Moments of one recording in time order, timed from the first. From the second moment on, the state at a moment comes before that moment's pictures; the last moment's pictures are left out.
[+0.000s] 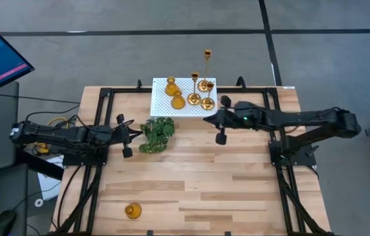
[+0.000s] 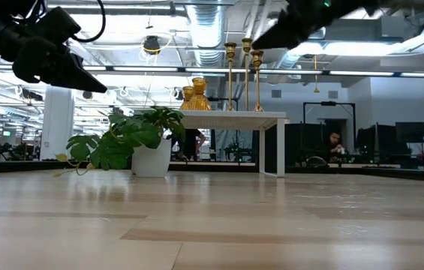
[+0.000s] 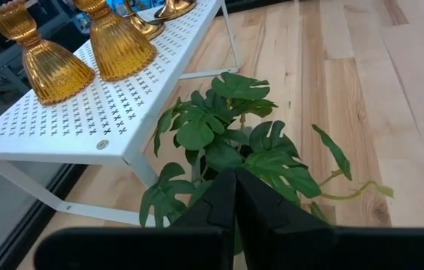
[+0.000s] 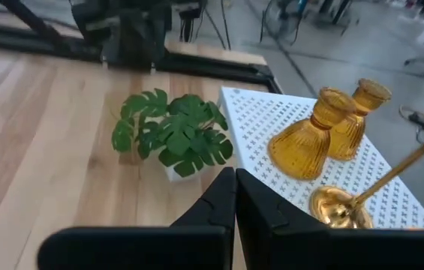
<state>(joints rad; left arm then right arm) -0.09 0.32 0.27 -0.21 -0.44 0.18 -0.10 1.20 0.86 -0.05 0.15 -0.21</state>
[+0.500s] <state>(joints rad) -0.09 0.32 0.27 -0.21 -0.44 0.17 -0.10 1.01 0.46 0.34 0.07 -0.16</state>
